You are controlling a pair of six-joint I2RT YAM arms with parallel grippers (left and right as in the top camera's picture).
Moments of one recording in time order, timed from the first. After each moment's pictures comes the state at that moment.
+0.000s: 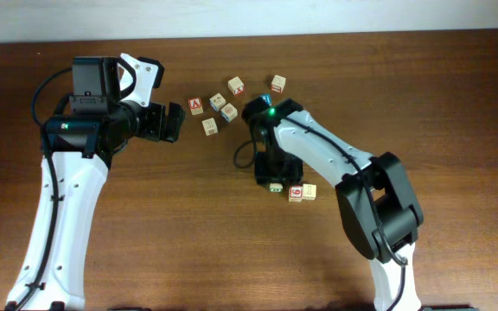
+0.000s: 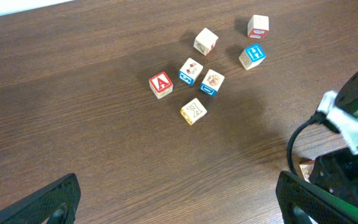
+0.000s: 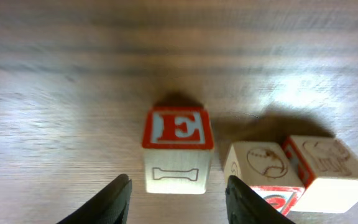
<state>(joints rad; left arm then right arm) -0.04 1.50 1.45 -0.83 0.24 0.17 0.54 2.16 1.69 -1.22 -0.09 0.59</state>
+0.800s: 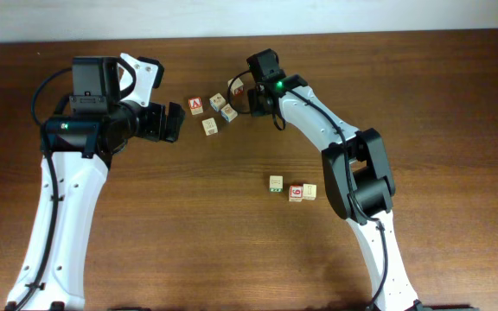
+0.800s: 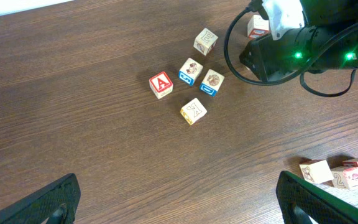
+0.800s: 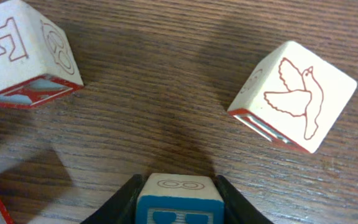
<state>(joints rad) -0.04 1.50 1.45 -0.83 0.24 0.17 0.42 2.49 2.04 -0.61 0.12 0.23</state>
